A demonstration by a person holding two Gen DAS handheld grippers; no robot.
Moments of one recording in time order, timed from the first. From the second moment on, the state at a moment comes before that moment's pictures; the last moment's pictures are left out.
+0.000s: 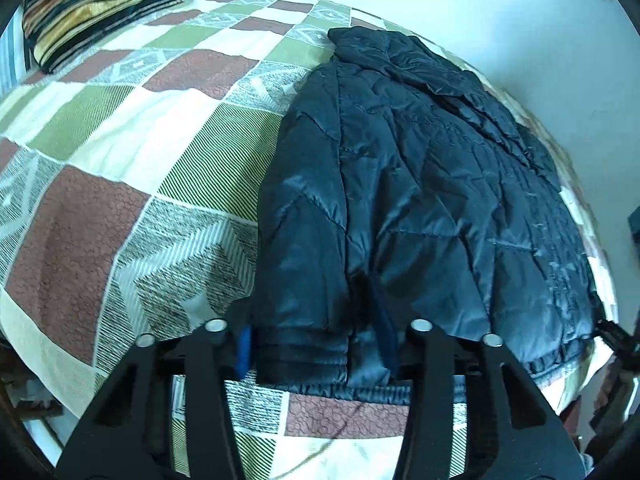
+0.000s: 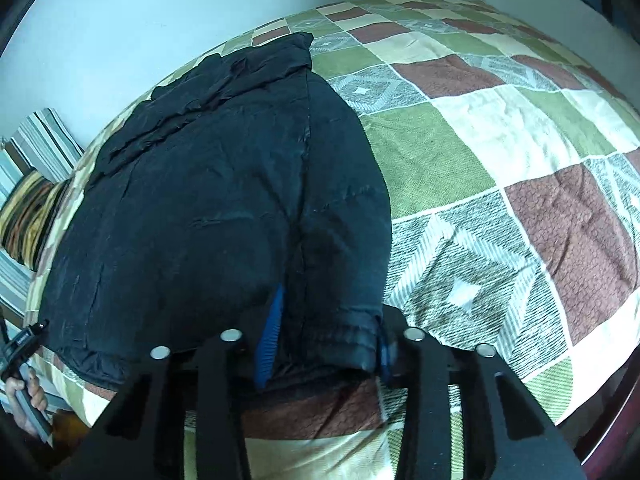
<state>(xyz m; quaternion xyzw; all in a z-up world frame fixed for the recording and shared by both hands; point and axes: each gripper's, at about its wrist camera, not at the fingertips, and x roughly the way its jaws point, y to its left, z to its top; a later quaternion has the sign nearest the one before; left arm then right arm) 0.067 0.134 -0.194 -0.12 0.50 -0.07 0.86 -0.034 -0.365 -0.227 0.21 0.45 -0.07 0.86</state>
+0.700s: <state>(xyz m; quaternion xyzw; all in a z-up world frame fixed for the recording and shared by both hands) 0.044 0.147 -0.086 -0.16 0.38 -0.10 0.90 -0.069 -0.363 -0.158 0.27 0.37 0.00 0.89</state>
